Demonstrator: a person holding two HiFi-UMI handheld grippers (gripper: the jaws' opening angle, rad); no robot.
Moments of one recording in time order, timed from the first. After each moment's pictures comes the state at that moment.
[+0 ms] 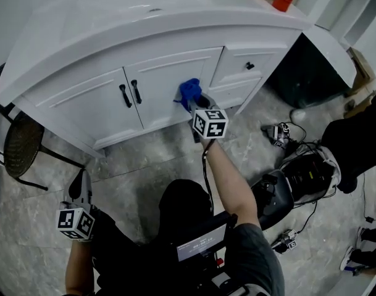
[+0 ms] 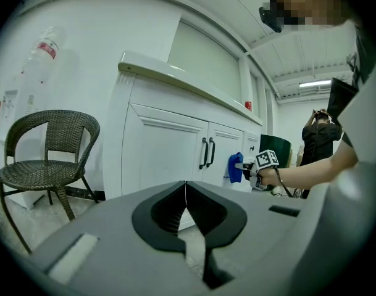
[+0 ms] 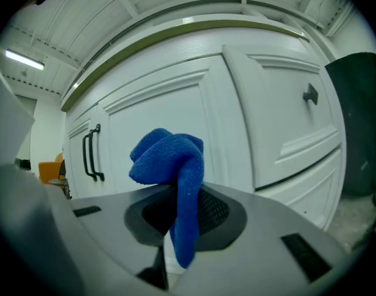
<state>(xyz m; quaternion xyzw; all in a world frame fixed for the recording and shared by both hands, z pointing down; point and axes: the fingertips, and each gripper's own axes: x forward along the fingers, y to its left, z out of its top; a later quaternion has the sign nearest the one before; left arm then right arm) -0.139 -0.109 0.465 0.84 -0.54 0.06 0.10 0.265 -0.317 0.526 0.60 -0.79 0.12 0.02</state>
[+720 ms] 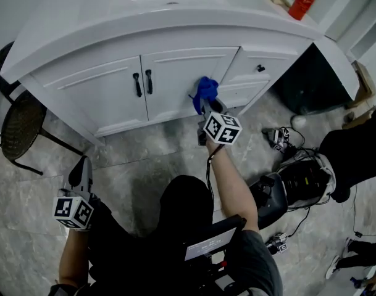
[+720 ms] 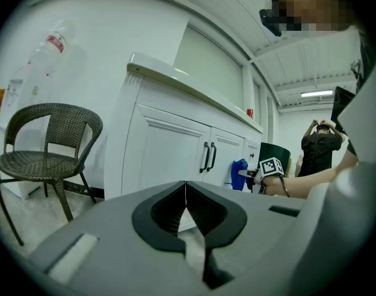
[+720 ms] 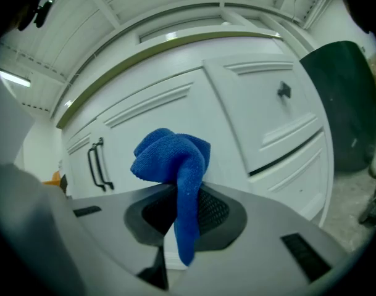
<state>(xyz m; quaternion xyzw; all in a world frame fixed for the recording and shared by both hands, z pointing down) -0.146 -0.109 0.460 0.84 -0.53 0.03 0.12 0.274 -0.288 0.522 0.63 -0.76 0.16 -0.04</state>
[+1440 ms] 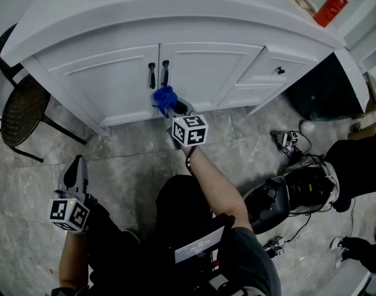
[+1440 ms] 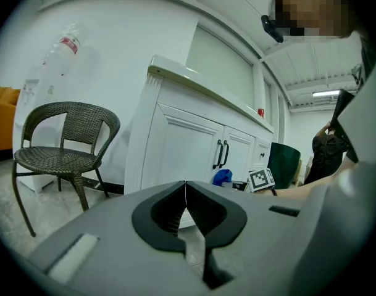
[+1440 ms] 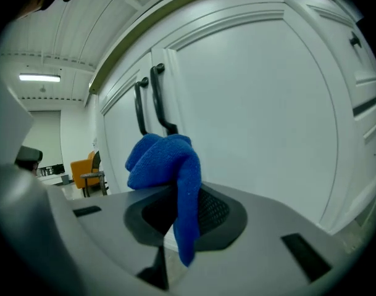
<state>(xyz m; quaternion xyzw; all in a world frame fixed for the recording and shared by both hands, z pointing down) -0.187 -0.098 0.476 0.81 -0.57 0.03 0.14 0.084 -0.301 0.585 0.49 -0.86 0.16 0.04</state>
